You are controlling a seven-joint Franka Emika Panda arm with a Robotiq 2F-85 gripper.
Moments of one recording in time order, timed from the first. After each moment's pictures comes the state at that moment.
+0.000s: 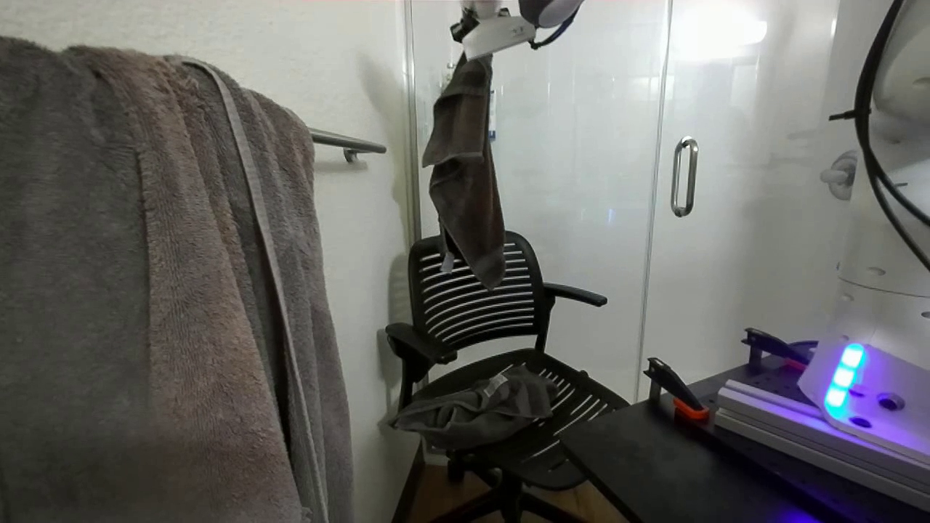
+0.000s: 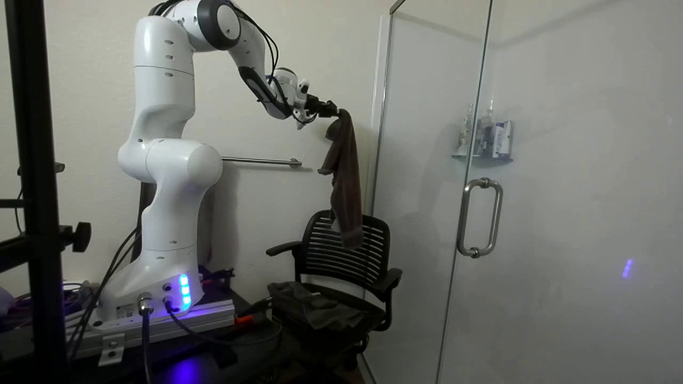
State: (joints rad) arm 0.37 -0.05 0.04 -1.91 -1.62 2.32 1.52
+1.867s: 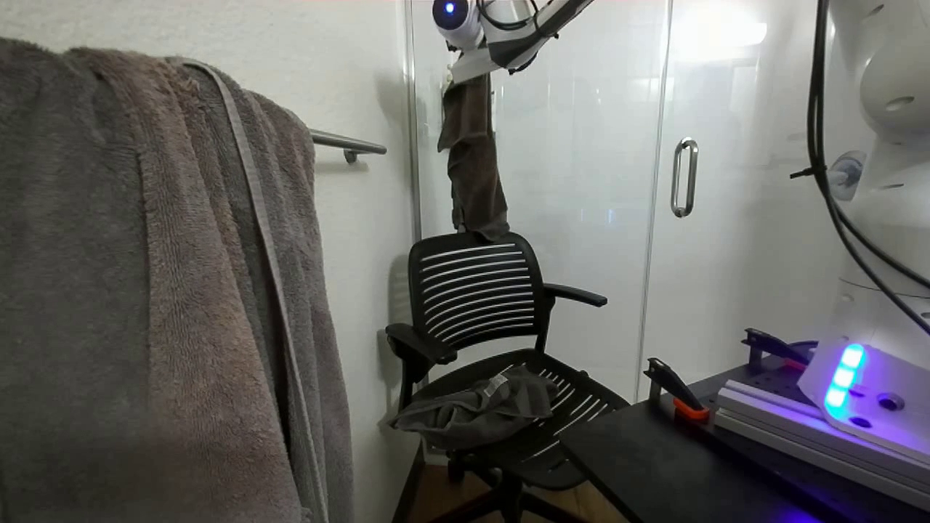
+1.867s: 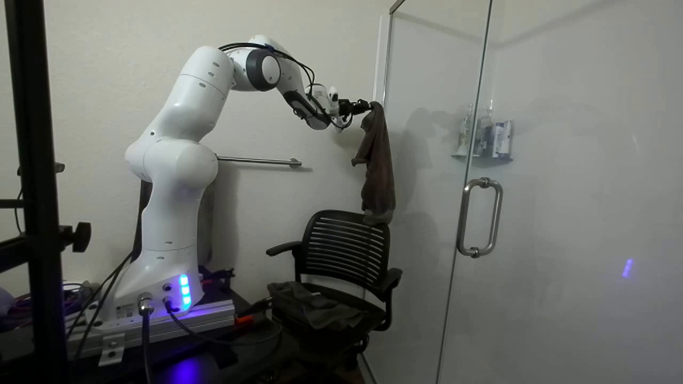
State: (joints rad) arm 0.21 0.41 0.12 -1.36 -1.95 2.20 1.65
